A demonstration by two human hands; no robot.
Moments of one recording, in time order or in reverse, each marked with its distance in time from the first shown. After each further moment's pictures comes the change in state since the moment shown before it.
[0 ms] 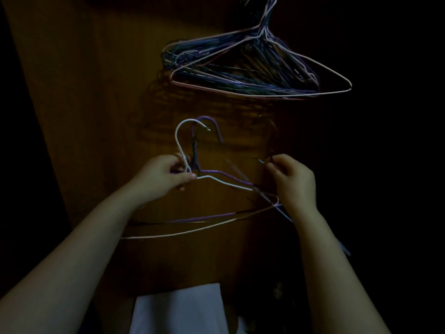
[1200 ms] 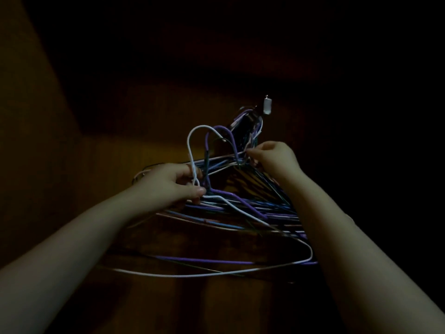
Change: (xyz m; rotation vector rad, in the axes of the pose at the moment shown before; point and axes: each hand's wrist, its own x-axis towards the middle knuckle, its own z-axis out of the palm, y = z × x) left_hand 0.185 0.127 -0.035 0.215 0.145 0.270; right_hand 0.296 -0.105 -0.008 0.235 -0.145 -0.159
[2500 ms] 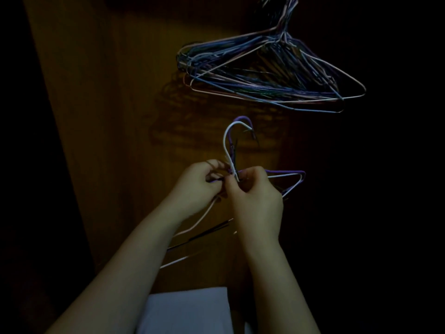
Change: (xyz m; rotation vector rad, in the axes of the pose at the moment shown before) left_hand -0.216 -0.033 0.060 -0.272 -0.111 -0.291; right_hand -0.342 -0.011 0.100 -0.218 0.088 0.307
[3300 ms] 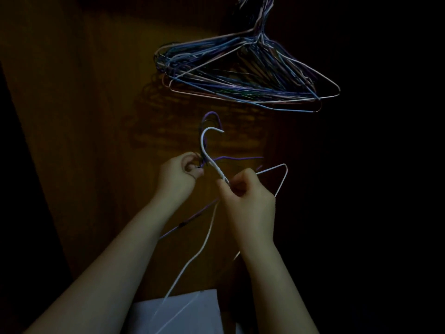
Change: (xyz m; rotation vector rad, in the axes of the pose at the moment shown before) left_hand 0.028 -0.013 0.007 0.173 0.358 0.007; right_hand 0.005 0.021 -0.009 0.093 0.076 -0.068
